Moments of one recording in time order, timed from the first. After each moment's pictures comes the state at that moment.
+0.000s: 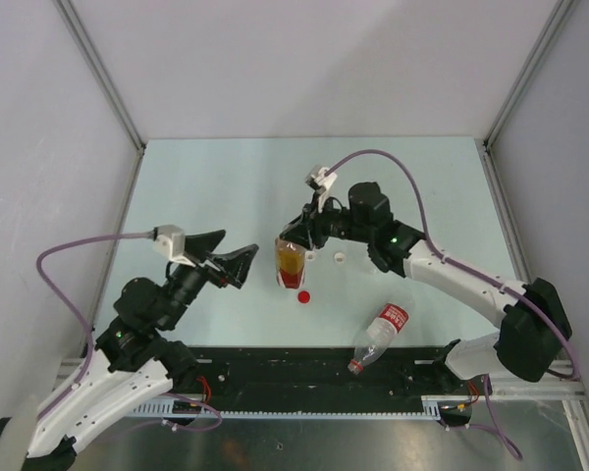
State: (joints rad) left arm -0.80 0.41 0.59 -0.05 -0.19 -0.31; right arm 0.75 1.37 1.06 0.13 -0.48 0.21
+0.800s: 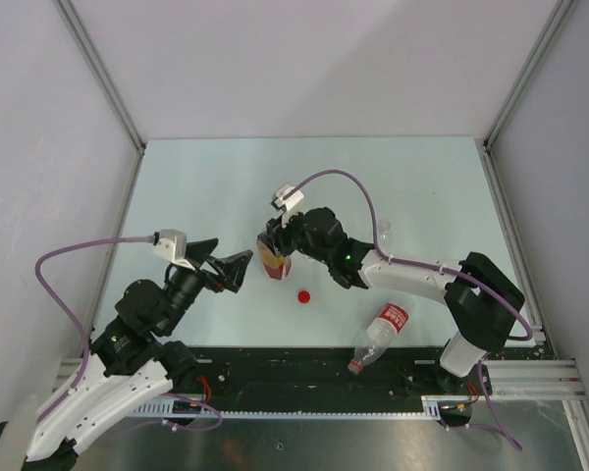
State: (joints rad) left arm -0.80 0.33 0.59 -0.20 -0.29 -0.31; right arm 0.94 1.65 1.06 0.40 -0.01 0.14
